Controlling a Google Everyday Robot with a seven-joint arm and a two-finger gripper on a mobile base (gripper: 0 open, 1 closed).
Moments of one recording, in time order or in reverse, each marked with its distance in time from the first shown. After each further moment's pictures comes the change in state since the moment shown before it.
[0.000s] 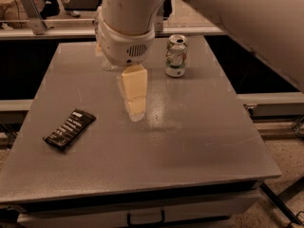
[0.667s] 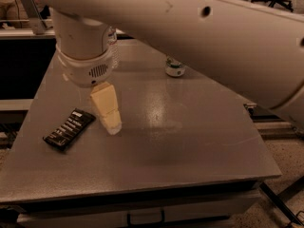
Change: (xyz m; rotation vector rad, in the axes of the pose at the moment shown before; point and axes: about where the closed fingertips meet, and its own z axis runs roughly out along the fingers) arm -0.053 -0.007 0.054 -0.100 0.044 -0.204
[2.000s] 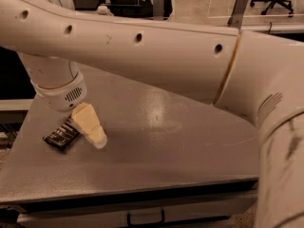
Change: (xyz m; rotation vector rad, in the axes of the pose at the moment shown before) arm -0.039 -0.012 0.062 -0.114 0.049 -0.171
